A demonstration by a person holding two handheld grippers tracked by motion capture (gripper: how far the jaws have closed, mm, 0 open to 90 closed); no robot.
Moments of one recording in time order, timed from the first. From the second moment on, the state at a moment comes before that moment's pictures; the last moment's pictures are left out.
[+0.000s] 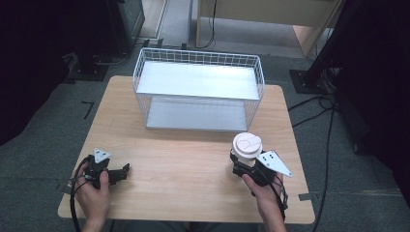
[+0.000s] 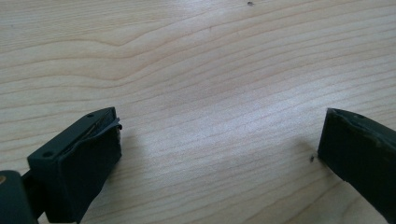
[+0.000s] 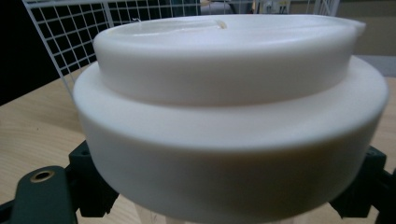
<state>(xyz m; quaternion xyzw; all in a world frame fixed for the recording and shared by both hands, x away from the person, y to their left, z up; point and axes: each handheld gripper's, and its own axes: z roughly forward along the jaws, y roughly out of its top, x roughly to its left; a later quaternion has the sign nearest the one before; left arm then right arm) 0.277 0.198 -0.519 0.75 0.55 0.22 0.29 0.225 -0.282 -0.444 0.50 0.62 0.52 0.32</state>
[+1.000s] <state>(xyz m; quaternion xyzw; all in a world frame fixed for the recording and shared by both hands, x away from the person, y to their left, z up) 0.277 0.198 -0.519 0.75 0.55 0.22 0.29 0.253 -0.256 -0.367 0.44 0.58 0.57 0.39</state>
